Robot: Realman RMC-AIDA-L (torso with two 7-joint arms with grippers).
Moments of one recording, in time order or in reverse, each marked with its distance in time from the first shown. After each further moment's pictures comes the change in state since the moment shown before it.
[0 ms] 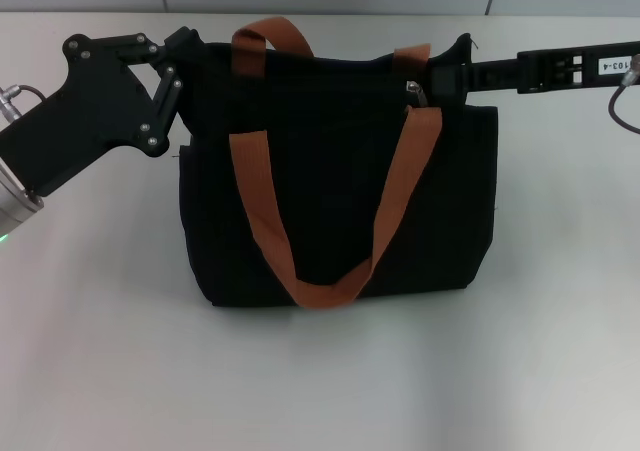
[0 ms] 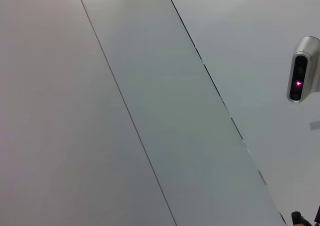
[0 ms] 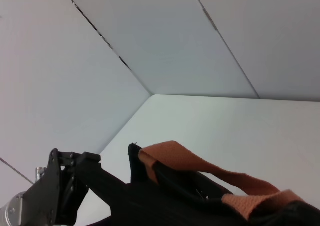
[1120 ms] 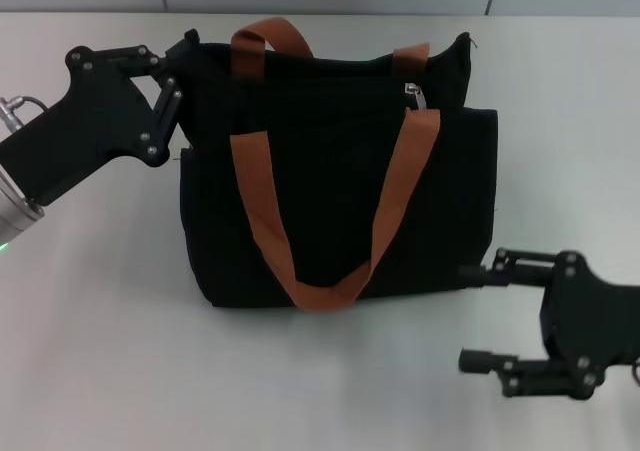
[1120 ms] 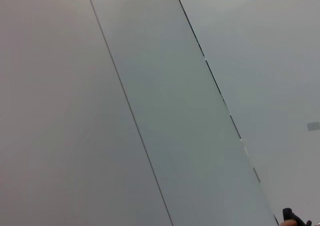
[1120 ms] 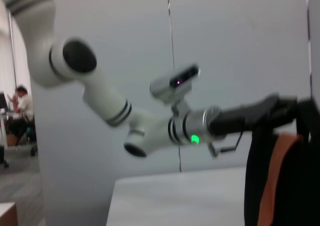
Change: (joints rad) left arm 0.011 0.001 0.008 -0.005 0.008 -0.009 -0.050; right arm -0.131 -0.017 0.193 0.713 0.046 -0.359 -1.529
